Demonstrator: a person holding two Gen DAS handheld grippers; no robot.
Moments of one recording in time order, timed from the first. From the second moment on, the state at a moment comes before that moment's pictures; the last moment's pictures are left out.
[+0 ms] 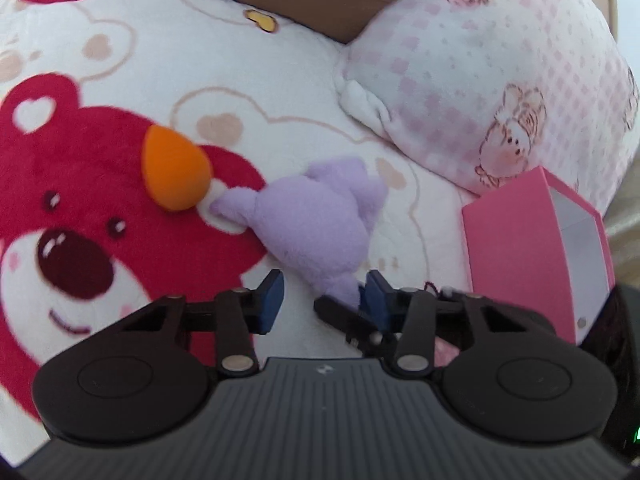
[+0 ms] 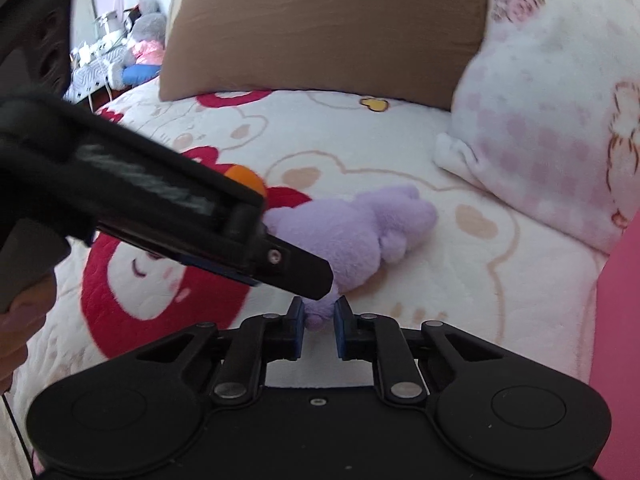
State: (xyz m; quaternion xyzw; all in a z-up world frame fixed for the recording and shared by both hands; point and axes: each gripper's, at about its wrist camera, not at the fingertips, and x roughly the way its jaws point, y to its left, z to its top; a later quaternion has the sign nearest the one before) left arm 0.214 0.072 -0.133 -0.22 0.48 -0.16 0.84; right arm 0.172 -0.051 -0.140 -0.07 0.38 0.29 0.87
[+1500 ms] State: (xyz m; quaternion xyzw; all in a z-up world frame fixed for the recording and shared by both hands) left arm 0.197 0.079 -0.149 -0.22 0.53 -0.07 0.82; right arm 0.154 -0.052 -0.164 -0.09 0.39 0.35 0.85
